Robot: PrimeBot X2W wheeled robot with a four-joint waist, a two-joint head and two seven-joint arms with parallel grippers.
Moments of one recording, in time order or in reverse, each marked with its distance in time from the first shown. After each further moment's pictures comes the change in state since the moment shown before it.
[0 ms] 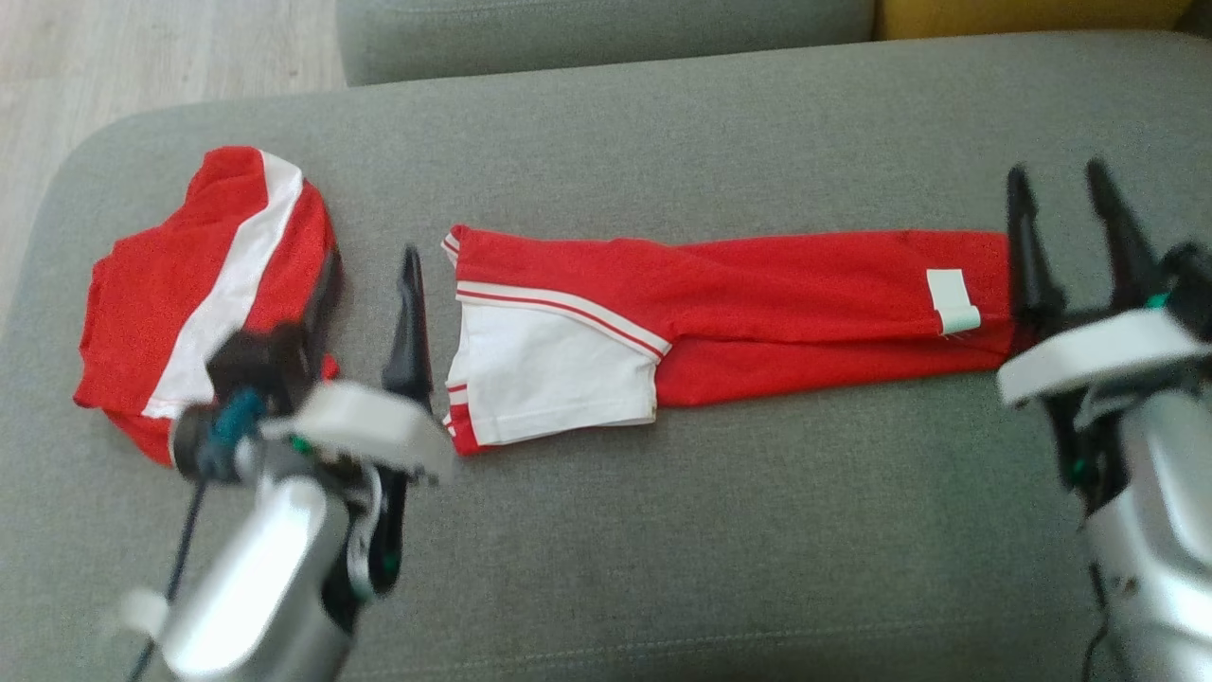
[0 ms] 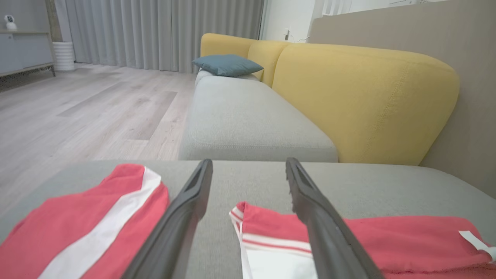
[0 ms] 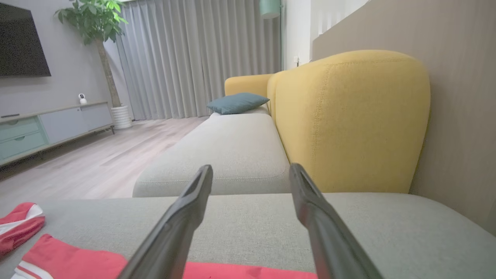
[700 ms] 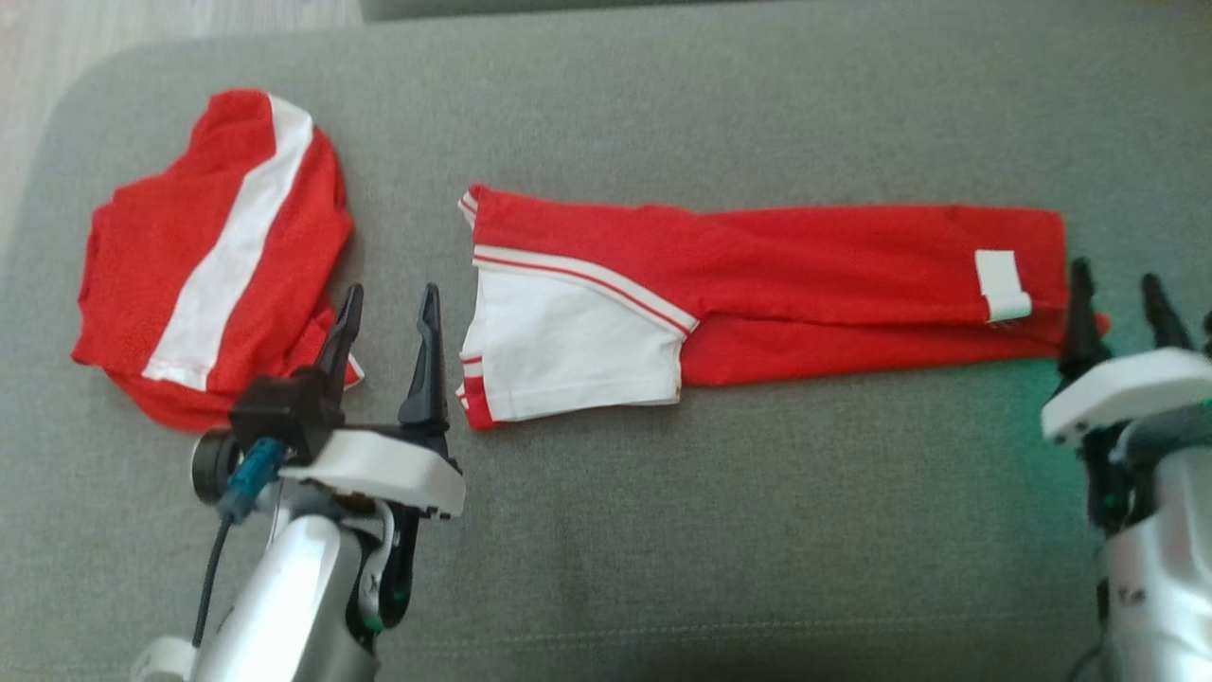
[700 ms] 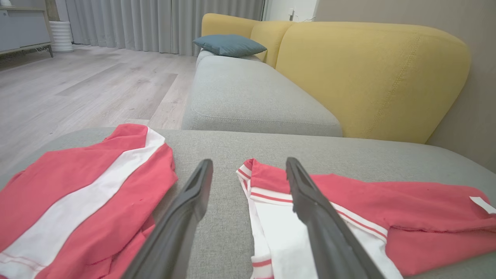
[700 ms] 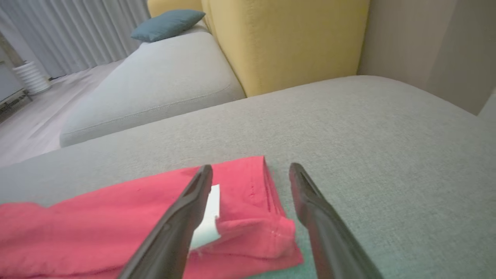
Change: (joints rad) left arm 0.179 -0.183 0.244 0.017 0.276 -0.218 0.000; right arm 0.054 0.162 -0.370 0.128 -0.162 0.000 0.156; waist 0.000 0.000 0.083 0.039
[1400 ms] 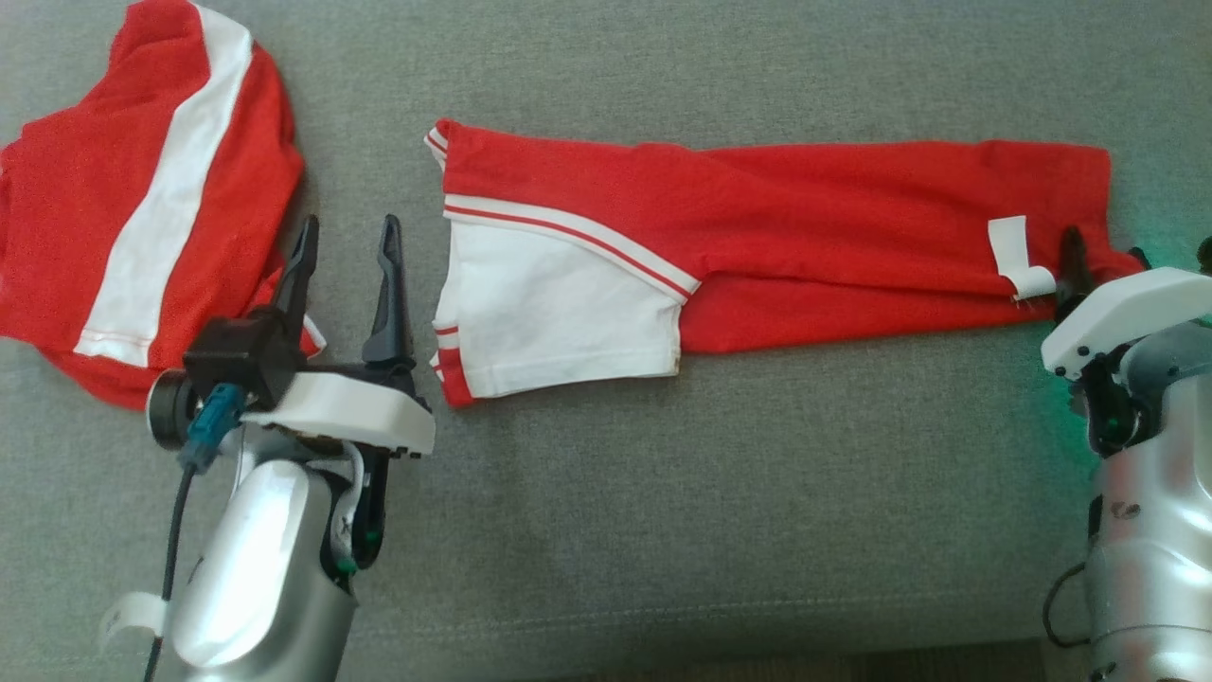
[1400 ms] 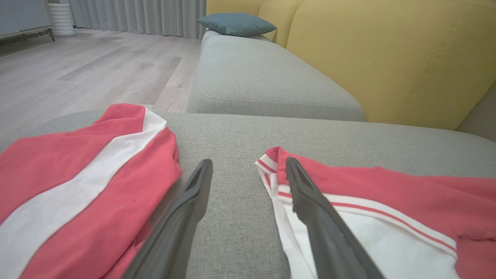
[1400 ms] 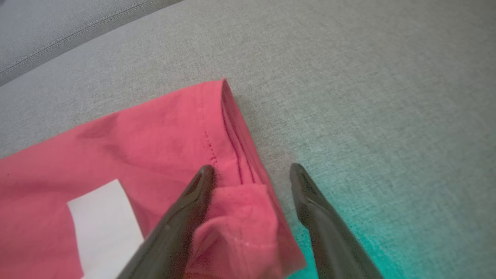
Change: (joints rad) left arm -0.088 -0.015 0.082 0.032 0.055 -0.034 0.000; right arm -0.195 0.061 -0.190 0.123 -0.142 0.000 0.246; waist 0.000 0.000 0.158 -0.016
